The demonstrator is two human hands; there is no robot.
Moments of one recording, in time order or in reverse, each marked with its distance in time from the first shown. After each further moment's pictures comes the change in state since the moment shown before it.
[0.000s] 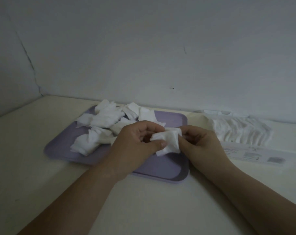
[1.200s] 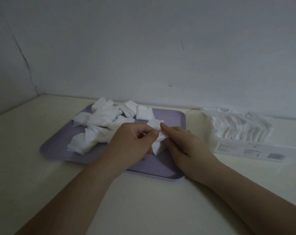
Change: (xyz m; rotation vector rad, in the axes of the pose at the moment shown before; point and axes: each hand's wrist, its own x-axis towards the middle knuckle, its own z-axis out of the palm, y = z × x) left_hand 0.006 -0.001 -0.003 0.332 0.081 -0.015; right_hand -0.003 0.014 0.012 -0.652 -0.096 -0.337
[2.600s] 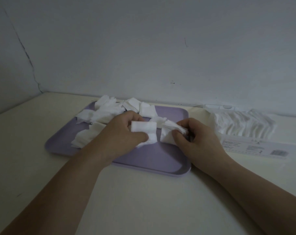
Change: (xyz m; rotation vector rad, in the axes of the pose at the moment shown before) left_hand 0.008 -0.010 -0.033 -0.012 -0.047 -0.059; right_hand 0.006 -0.009 -0.015 0.175 0.093 0.365
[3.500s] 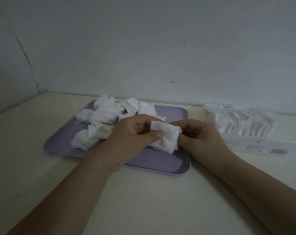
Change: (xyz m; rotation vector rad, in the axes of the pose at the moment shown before) left_hand -0.008 0.003 0.023 -0.359 -0.141 0.088; right_hand 0.000 0.006 -0.004 0.454 -0.135 0.059
